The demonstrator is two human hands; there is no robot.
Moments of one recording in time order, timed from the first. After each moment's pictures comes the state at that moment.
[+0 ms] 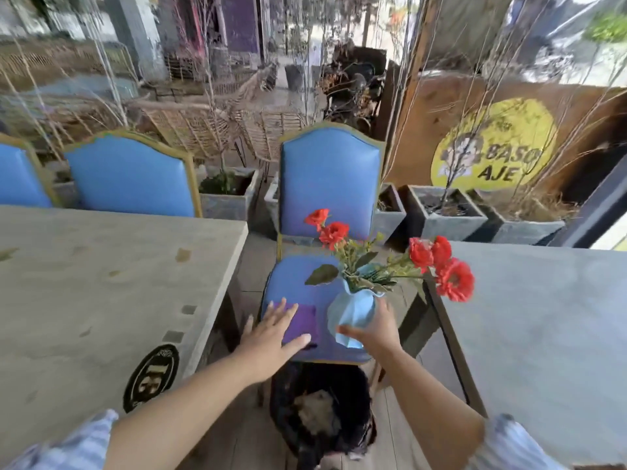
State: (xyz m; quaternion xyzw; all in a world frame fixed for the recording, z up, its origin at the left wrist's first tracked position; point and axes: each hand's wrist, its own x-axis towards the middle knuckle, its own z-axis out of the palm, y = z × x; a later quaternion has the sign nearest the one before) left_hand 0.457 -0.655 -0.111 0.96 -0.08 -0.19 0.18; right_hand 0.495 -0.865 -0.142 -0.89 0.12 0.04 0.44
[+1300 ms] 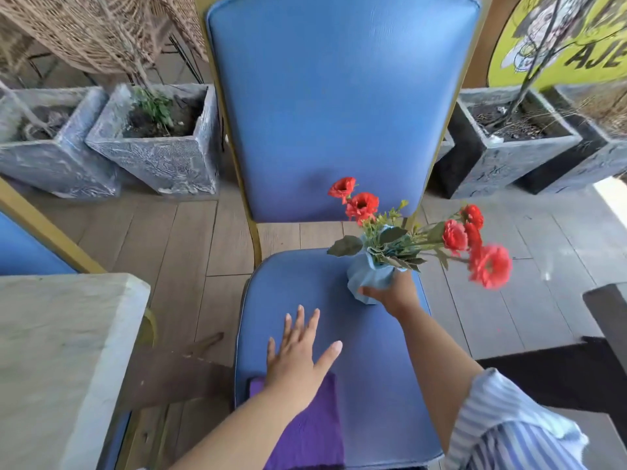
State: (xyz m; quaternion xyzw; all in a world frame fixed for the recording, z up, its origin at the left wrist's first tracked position) left_hand 0.778 -0.687 -0.342 0.93 0.00 -0.30 0.21; right_hand 0.875 -0.881 -0.379 -0.85 0.25 0.15 0.45
